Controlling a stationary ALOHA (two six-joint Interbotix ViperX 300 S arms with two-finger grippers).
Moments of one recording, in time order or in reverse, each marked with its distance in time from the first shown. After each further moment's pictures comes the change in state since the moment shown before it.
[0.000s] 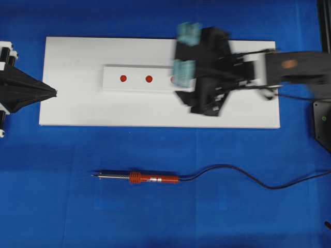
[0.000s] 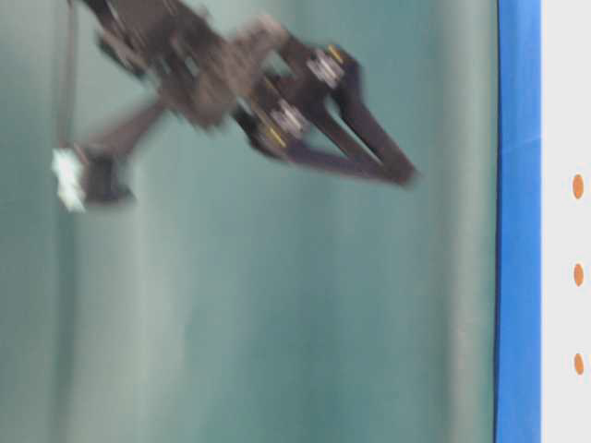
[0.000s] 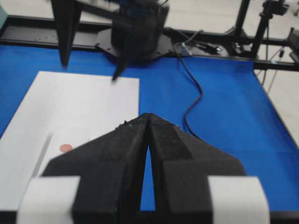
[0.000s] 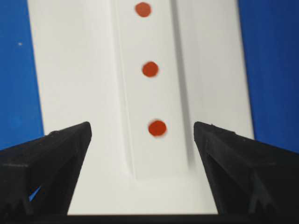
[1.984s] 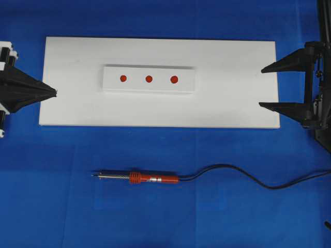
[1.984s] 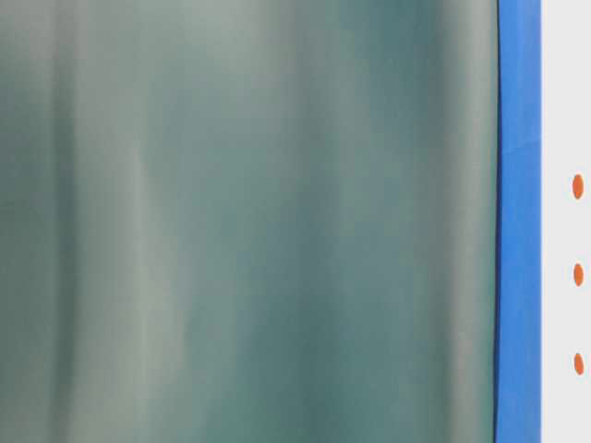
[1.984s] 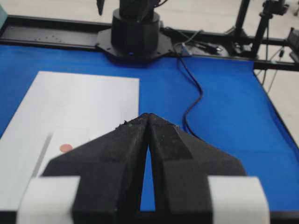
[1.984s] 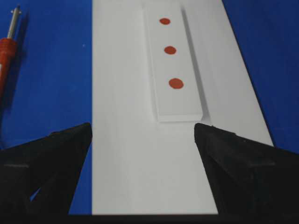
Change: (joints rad) left arm 0.000 0.000 0.000 0.000 0.000 0.000; right arm -0.018 -0.776 0.712 -0.002 -0.416 0.035
